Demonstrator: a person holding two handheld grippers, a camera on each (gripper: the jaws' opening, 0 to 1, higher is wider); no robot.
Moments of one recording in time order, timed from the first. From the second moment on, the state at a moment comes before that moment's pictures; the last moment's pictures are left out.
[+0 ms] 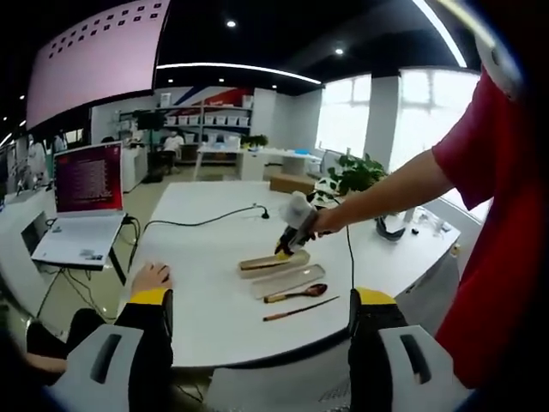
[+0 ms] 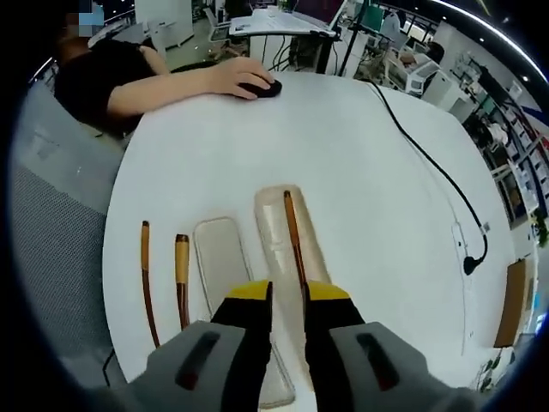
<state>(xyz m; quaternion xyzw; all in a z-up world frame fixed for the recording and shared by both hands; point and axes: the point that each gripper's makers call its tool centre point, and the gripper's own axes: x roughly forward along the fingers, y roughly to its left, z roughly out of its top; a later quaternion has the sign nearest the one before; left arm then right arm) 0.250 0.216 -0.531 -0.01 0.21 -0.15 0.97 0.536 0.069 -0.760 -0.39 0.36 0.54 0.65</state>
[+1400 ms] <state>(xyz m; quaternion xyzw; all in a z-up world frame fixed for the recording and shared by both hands) 0.249 0.222 -0.545 -0.02 0.22 -0.16 0.96 0.437 0.057 -0.768 -0.39 0.34 0.56 0.64</state>
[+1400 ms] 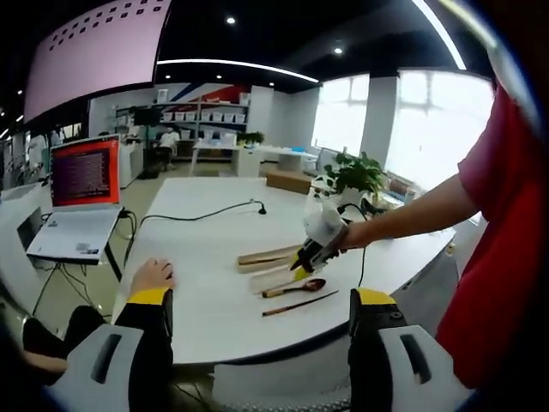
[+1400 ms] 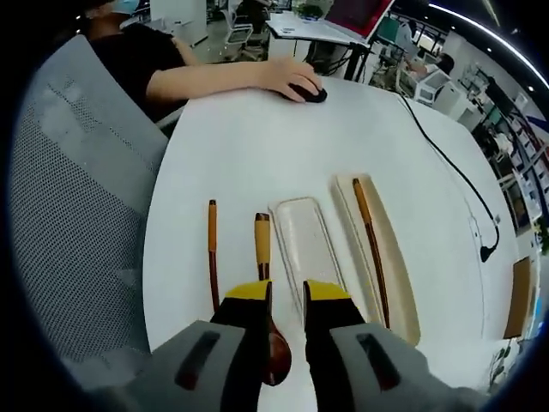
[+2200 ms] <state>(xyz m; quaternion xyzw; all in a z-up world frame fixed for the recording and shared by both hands) 0.246 0.222 -0.550 -0.02 0.23 -0.16 0.96 0.394 0.060 -0.790 -0.39 0.35 0.59 0.61</state>
